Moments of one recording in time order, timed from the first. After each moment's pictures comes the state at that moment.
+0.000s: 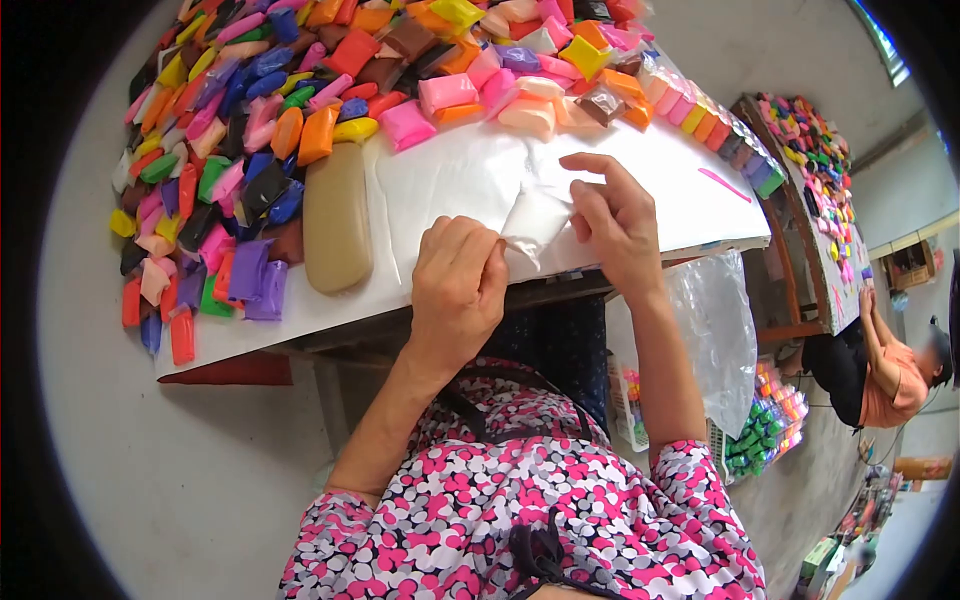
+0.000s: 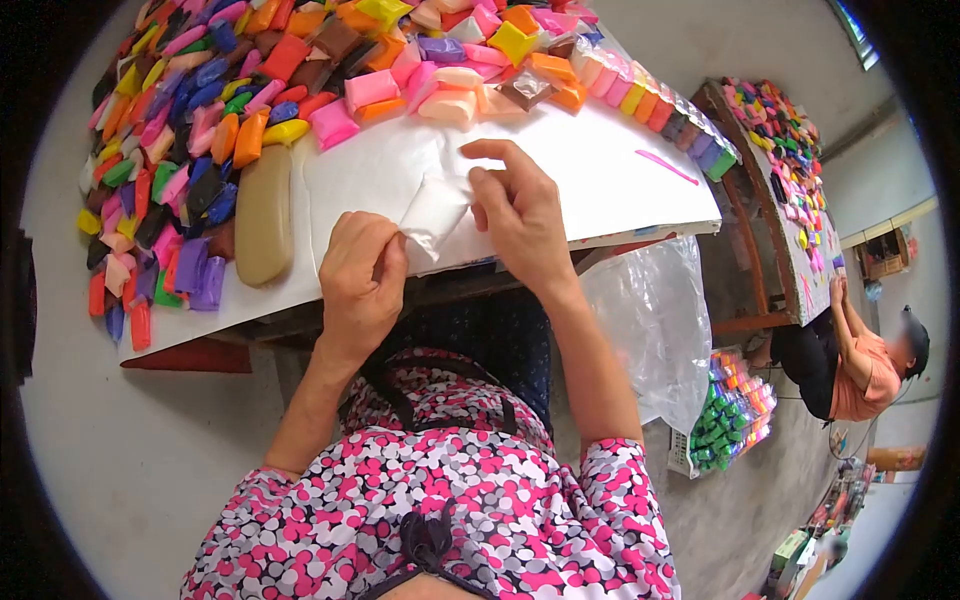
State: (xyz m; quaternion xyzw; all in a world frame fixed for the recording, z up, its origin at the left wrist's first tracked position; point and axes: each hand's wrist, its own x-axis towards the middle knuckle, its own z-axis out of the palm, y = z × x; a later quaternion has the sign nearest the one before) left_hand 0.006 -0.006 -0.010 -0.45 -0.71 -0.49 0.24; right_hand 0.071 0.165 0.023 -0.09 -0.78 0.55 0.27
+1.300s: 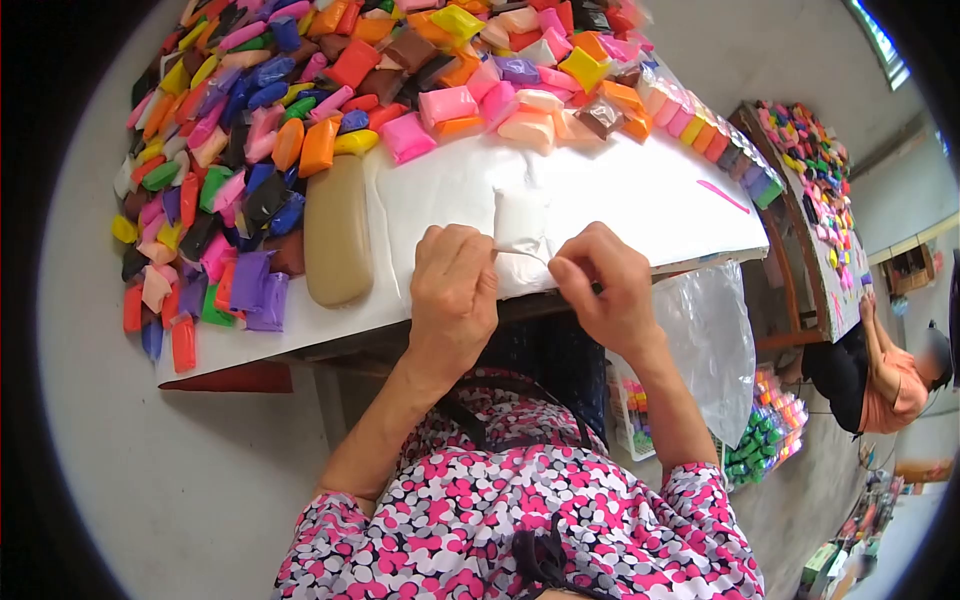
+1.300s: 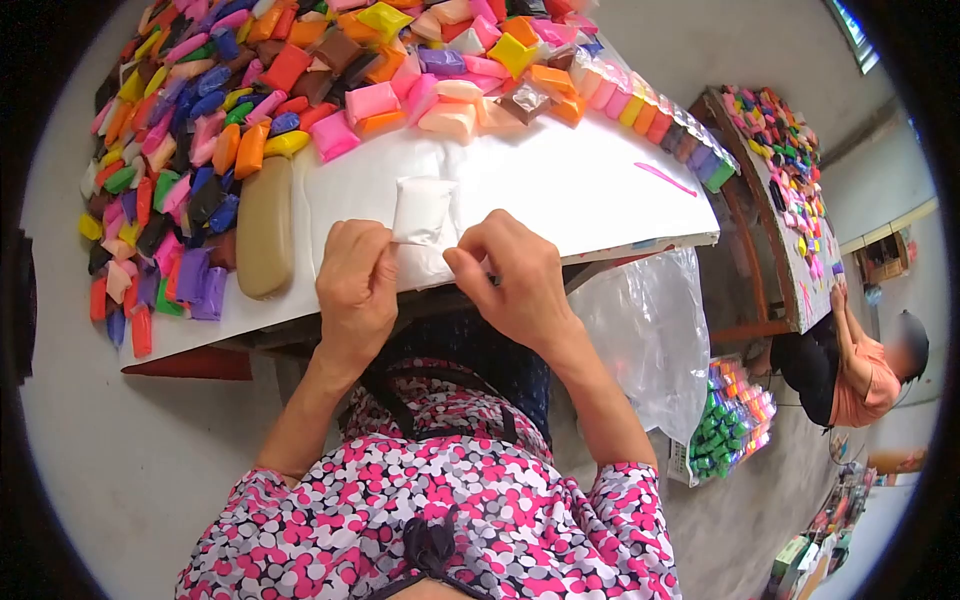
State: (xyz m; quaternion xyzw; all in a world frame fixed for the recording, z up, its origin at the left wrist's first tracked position) left_hand 0.006 -0.006 -0.005 -0.45 -0.73 -0.47 0.23; right_hand 0.099 0.154 0.009 0.00 -0.89 0.34 0.32
